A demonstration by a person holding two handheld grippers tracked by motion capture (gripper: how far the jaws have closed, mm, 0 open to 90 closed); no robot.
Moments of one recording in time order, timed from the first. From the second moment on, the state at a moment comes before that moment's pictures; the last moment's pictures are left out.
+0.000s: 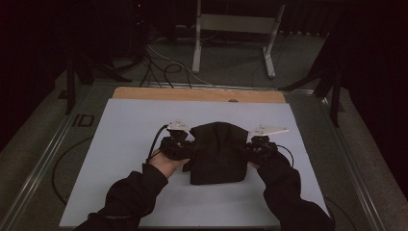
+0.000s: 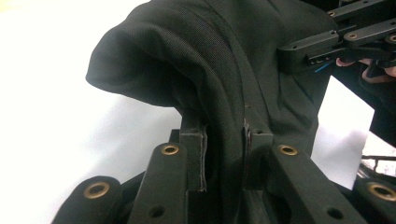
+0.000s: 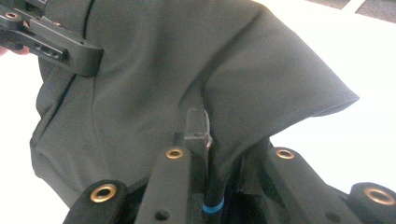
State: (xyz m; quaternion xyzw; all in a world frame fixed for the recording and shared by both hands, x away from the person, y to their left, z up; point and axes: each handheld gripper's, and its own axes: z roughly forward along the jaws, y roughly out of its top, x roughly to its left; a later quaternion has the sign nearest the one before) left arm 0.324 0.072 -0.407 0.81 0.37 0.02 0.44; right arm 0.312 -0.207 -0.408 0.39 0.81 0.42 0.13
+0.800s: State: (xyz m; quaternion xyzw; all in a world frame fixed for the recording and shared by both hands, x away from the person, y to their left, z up) left arm 0.342 0.125 -0.383 0.80 0.40 0.06 0.44; right arm 0.348 -0.149 -0.382 0.36 0.82 0.42 0.14
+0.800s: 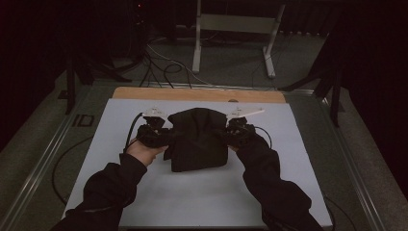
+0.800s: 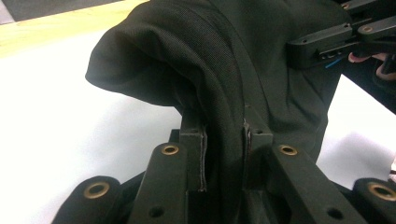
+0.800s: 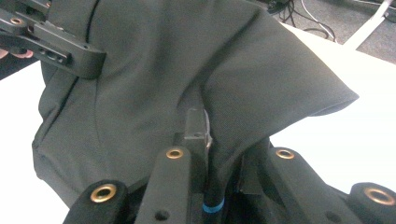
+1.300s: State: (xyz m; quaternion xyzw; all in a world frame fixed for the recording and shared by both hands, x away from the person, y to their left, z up) left arm 0.368 0.143 -0.400 0.80 0.41 0.05 0.43; right arm 0.369 -0.130 -0.389 0.36 0.82 0.41 0.13
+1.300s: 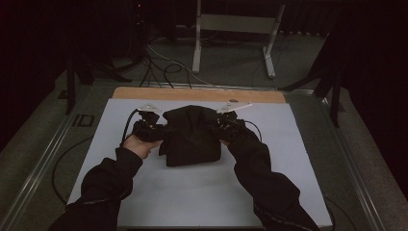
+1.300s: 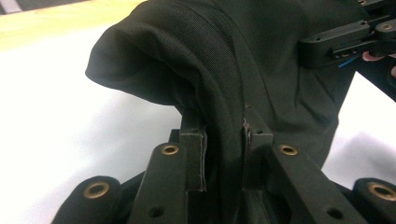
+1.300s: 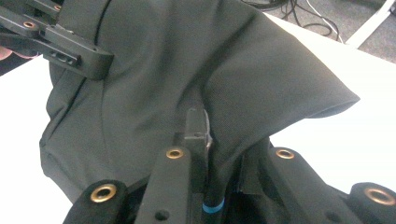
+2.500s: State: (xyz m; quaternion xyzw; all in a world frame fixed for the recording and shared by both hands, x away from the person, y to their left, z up) left arm 0.416 0.132 -0.482 0.80 0.44 0.01 0.40; right arm 0.409 -0.127 -0.462 0.42 0.83 0.35 0.12
